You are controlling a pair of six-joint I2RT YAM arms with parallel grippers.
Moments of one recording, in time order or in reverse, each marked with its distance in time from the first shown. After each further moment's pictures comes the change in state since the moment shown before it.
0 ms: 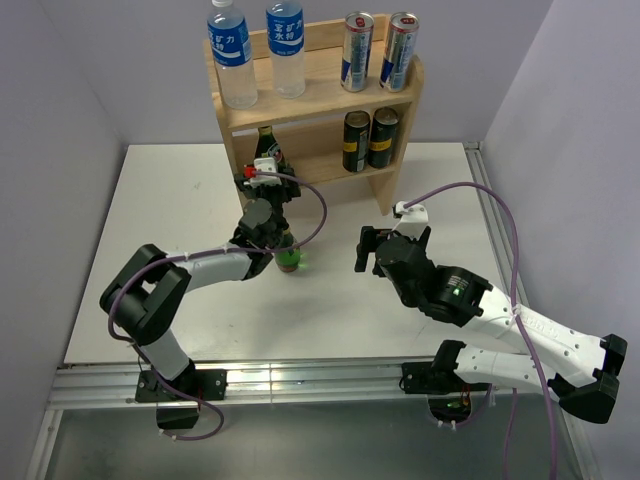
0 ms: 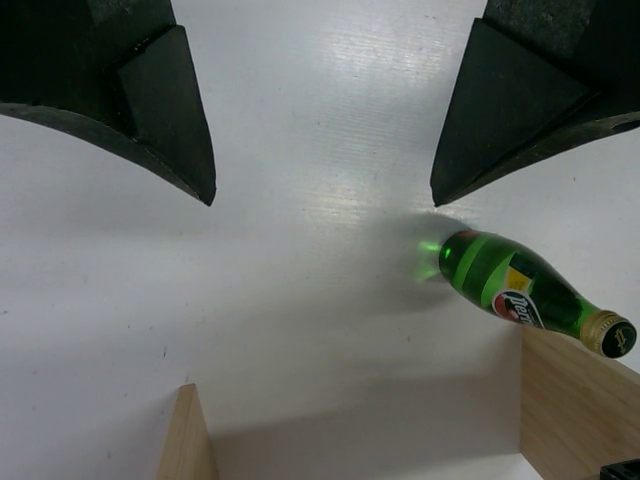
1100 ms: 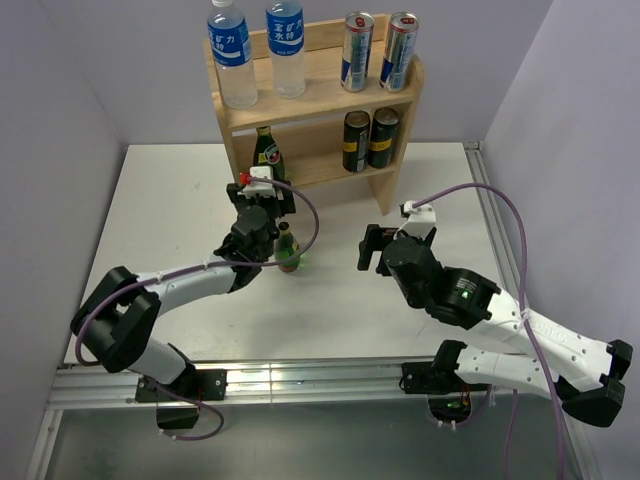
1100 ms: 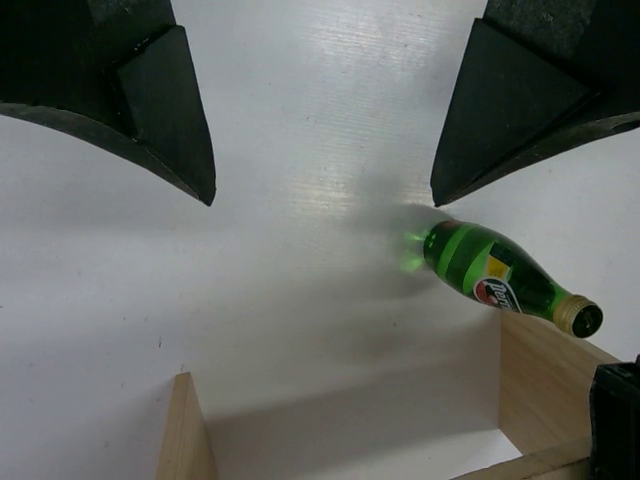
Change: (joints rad) left arm -0.028 -0.185 -0.091 -0.261 0.000 -0.047; right arm 0.000 -0.037 0.005 0.003 0.003 0.009
